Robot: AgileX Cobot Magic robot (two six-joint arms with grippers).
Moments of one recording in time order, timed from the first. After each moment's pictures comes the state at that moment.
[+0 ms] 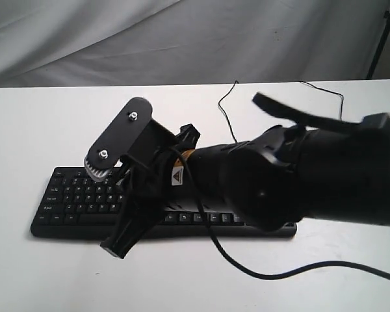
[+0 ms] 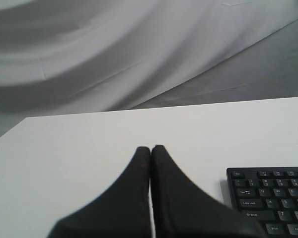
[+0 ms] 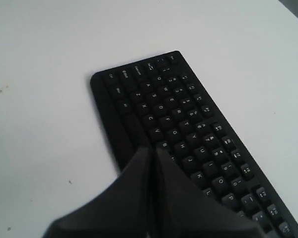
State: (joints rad) left arm 0.13 0.00 -0.01 0.03 0.19 0.09; right arm 0.66 1.69 -1.01 0.26 0.06 -0.48
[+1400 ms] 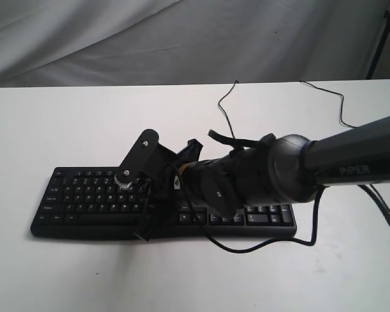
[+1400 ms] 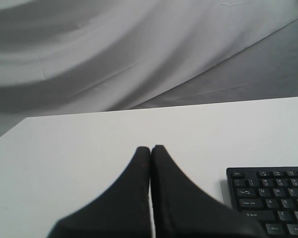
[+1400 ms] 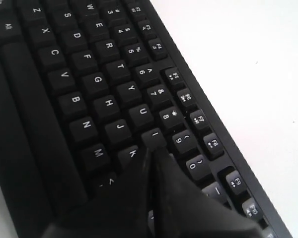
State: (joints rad) left arm 0.13 0.00 -0.01 0.03 0.19 0.09; right arm 0.53 2.04 -1.11 0.15 -0.09 -0.52
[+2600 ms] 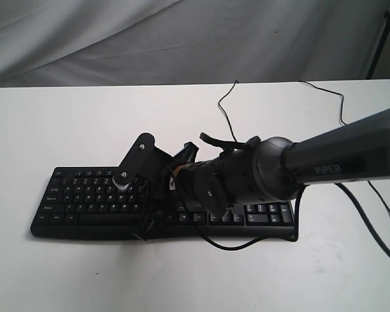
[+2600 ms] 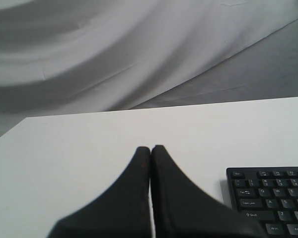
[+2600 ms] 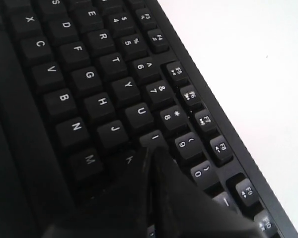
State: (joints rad) left arm 0.13 0.00 -0.01 0.03 0.19 0.09; right arm 0.53 2.10 -1.17 0.14 -0.07 -0.52
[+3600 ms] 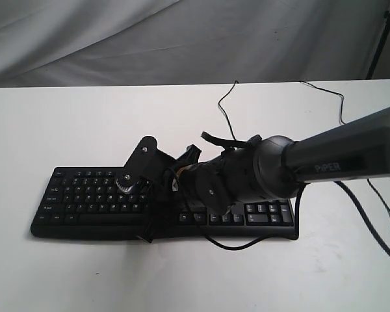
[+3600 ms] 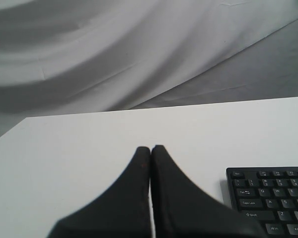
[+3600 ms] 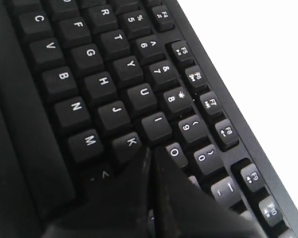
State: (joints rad) left arm 0.13 0.00 -0.01 0.03 0.19 0.09; right arm 0.52 2.11 -1.17 0.12 -0.02 -0.52
